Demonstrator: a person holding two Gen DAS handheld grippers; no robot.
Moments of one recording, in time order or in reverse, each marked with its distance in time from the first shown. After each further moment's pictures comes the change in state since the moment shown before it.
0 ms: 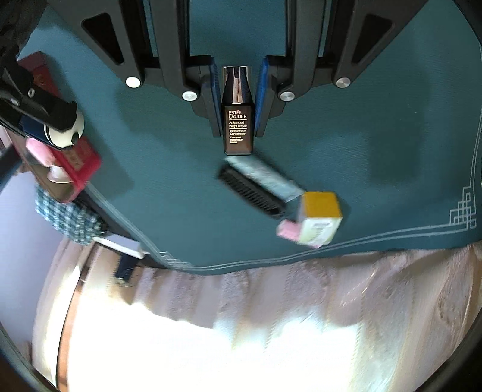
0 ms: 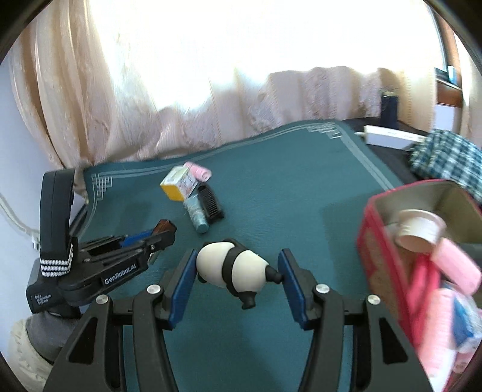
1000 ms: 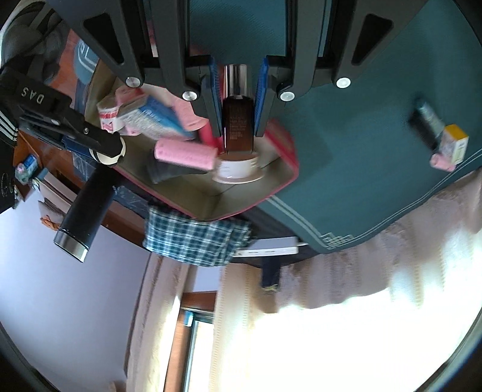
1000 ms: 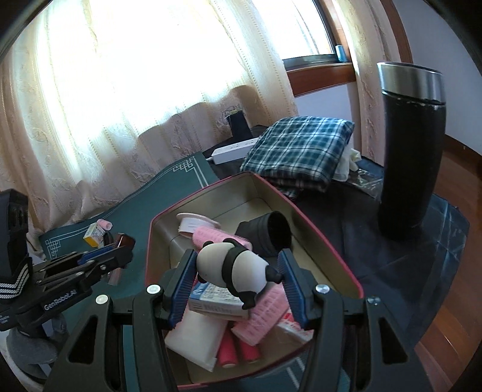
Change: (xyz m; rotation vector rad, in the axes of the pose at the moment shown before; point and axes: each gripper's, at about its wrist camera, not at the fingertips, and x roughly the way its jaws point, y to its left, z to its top) left arm -0.011 -0.231 0.010 0.296 0.007 -0.265; right arm -0.129 -0.180 -0.041 0.269 -0.142 -0.245
